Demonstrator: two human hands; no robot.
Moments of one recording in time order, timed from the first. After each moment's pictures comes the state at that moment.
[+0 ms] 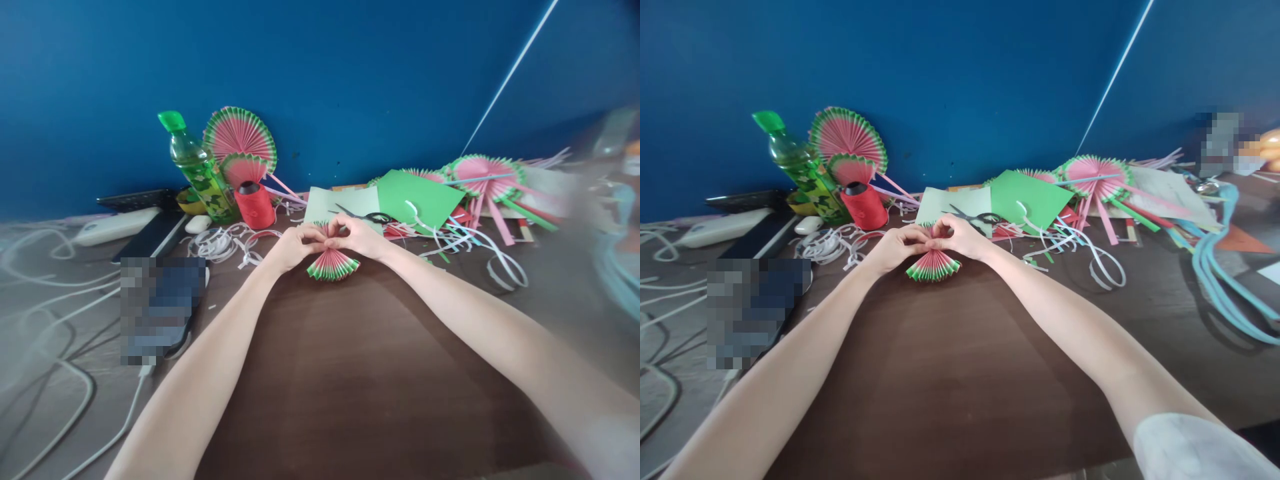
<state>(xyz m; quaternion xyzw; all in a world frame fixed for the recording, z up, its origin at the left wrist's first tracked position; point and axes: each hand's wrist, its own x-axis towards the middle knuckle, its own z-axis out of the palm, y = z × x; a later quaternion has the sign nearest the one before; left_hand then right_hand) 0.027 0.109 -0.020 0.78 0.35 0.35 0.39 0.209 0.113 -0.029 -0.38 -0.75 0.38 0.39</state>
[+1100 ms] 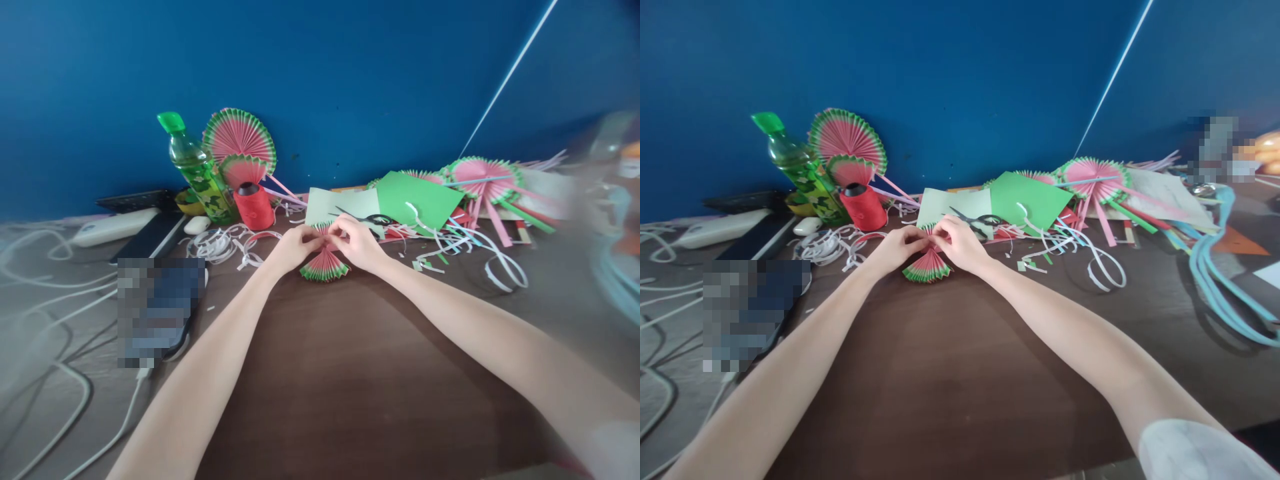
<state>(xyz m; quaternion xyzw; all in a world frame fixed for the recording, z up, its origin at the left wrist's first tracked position) 0.034 0.101 -0.008 0.77 0.47 0.29 0.32 0.202 0.100 -0.035 -0.37 -0.80 0.15 0.45</state>
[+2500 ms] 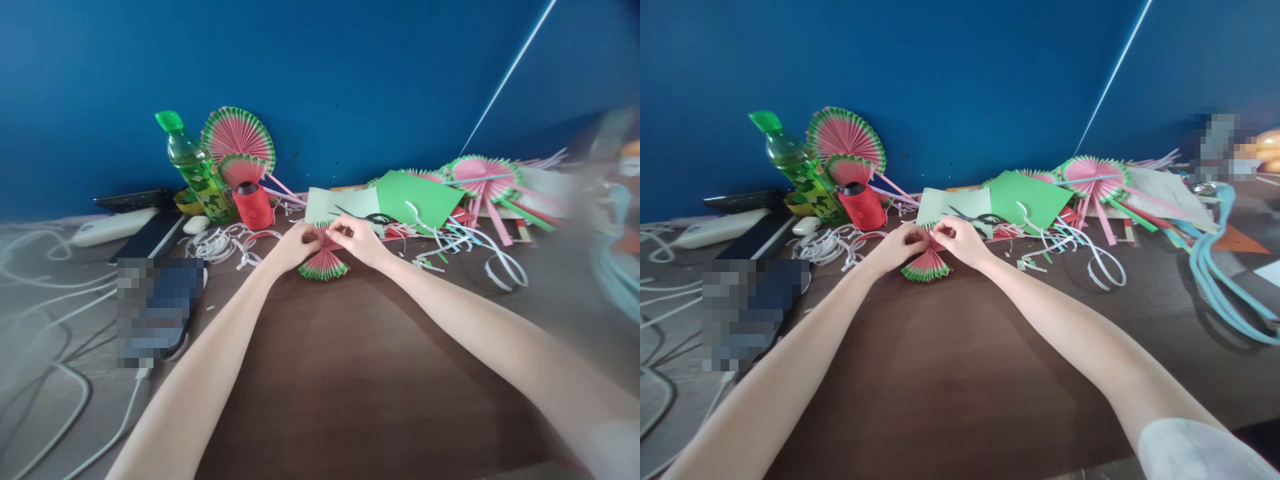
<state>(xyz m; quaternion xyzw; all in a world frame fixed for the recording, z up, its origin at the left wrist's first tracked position) 0.033 0.105 -0.012 0.79 0.45 0.29 0.30 0.204 0.101 -0.030 -0.42 -0.75 0.25 0.45</state>
